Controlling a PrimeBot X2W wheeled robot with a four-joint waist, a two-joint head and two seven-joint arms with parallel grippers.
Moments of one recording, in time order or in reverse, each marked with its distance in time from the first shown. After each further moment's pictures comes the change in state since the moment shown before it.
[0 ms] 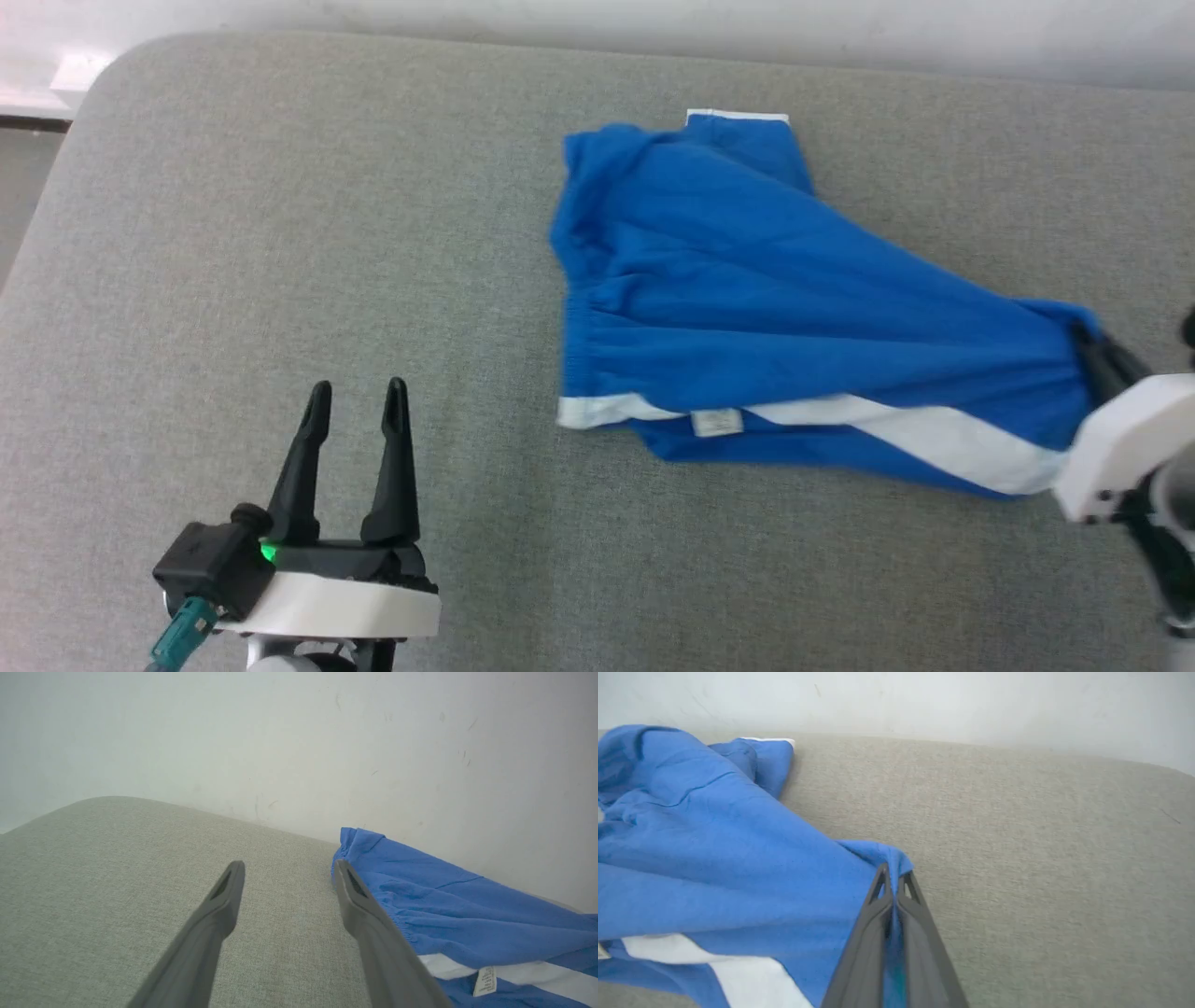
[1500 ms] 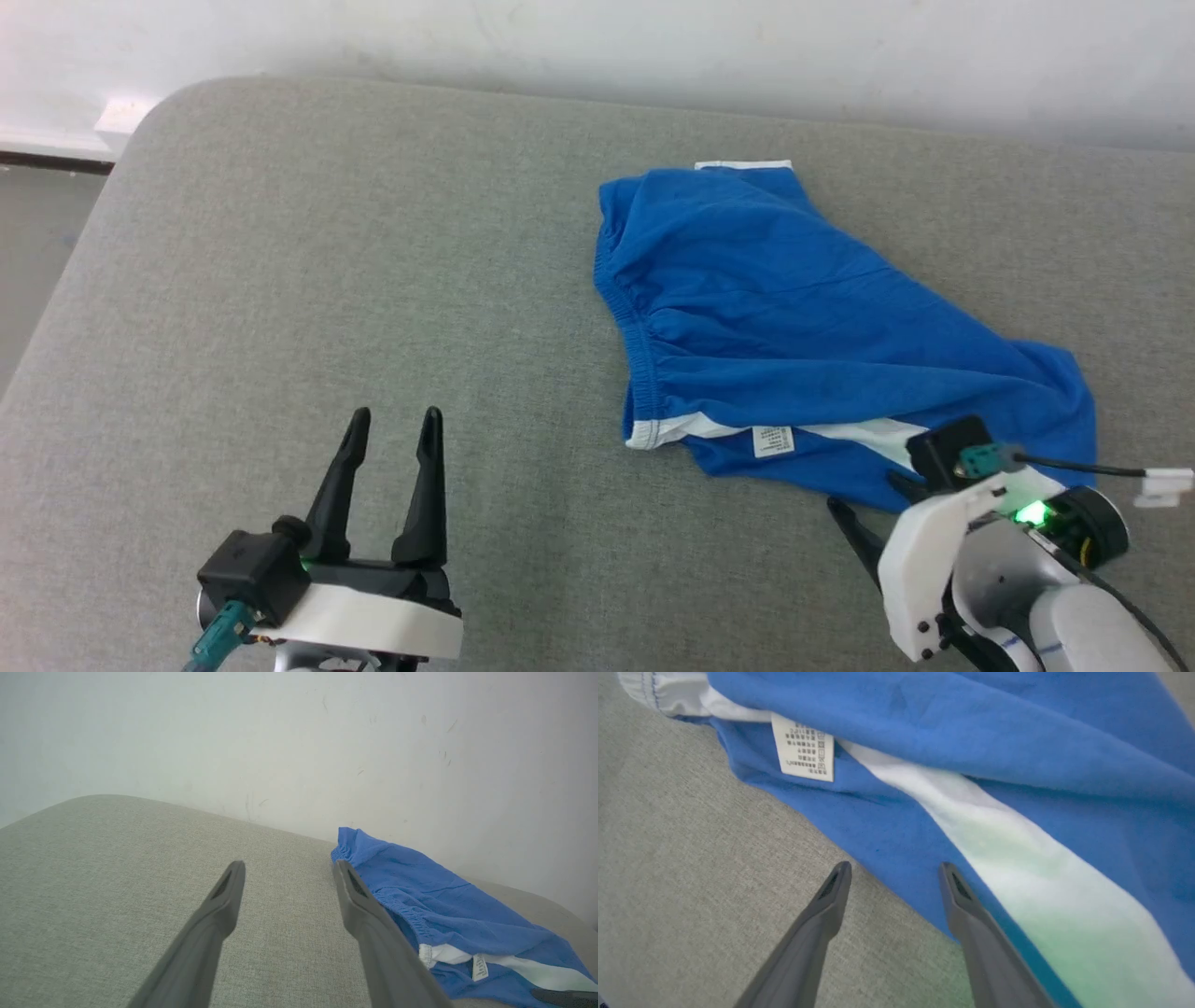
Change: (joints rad) left arm 0.008 -0.003 -0.034 0.071 0.010 -0.026 0.000; right arm 0.077 -0.127 0.411 0.175 0.085 0.000 0.036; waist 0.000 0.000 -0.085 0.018
